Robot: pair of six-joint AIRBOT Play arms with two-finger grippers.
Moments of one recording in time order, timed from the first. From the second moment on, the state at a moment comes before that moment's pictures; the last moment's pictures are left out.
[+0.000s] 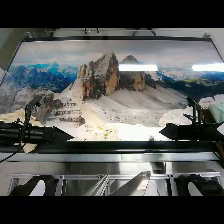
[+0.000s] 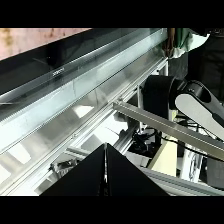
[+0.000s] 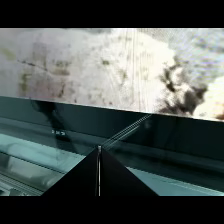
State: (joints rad) left arm 0.28 -0.82 0.57 0.58 -1.65 -1.07; right arm -0.05 -0.72 0.50 -0.91 1.16 1.44
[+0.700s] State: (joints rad) left arm 0.69 -0.72 0.82 0.84 -1.40 -1.23; right arm -0.05 -0.72 0.50 -0.91 1.16 1.44
